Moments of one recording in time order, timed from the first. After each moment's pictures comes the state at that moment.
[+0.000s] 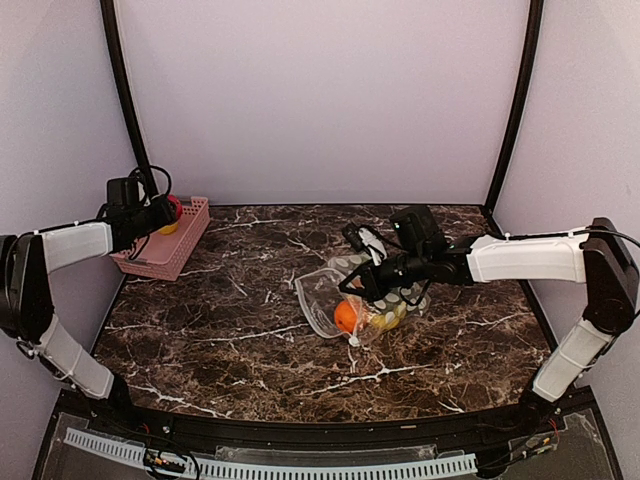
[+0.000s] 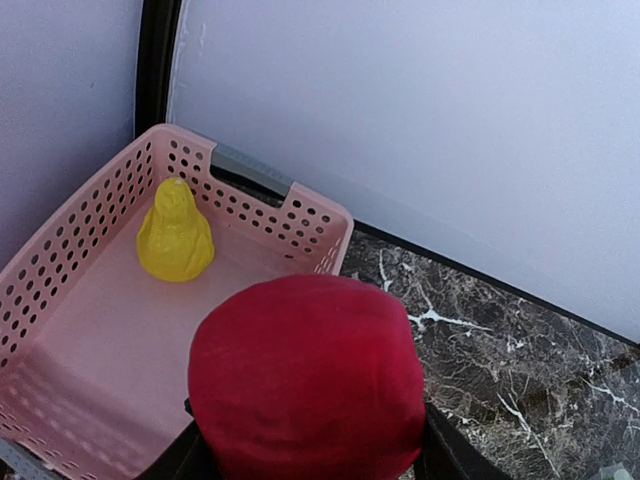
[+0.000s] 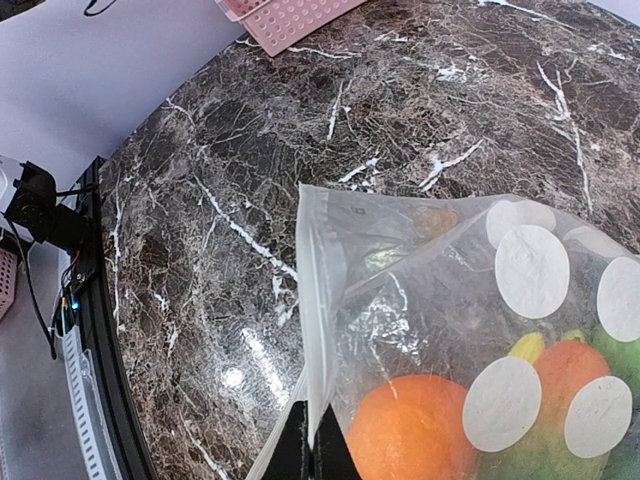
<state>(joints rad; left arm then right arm) -0.01 1.45 0.95 0.10 0.00 -0.41 0.77 1.61 1.03 -0.08 -0.47 0.17</state>
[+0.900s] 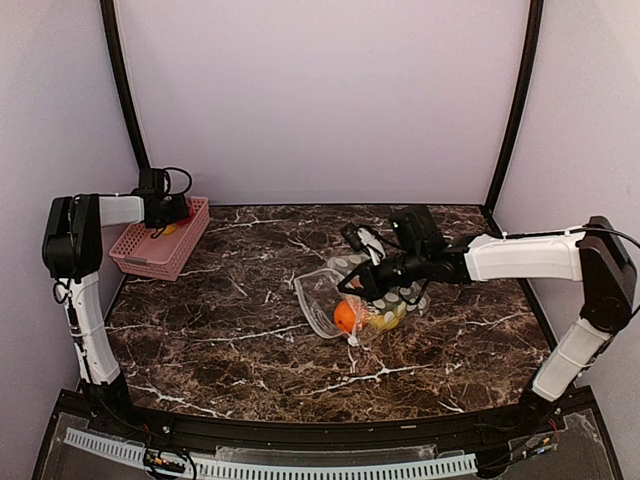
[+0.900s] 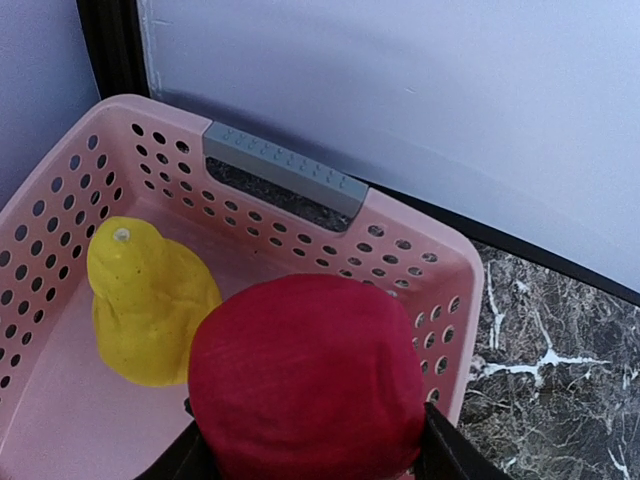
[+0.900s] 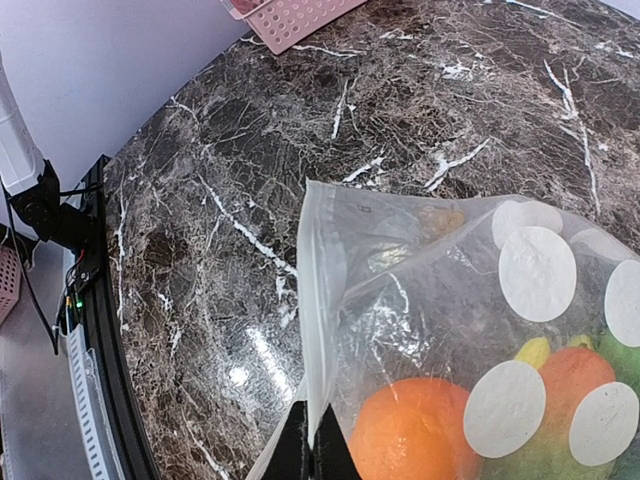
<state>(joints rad) 0.05 2.06 1.50 -0.07 -0.03 -0.30 0.76 1.63 1.04 -0.08 -0.50 0.17</state>
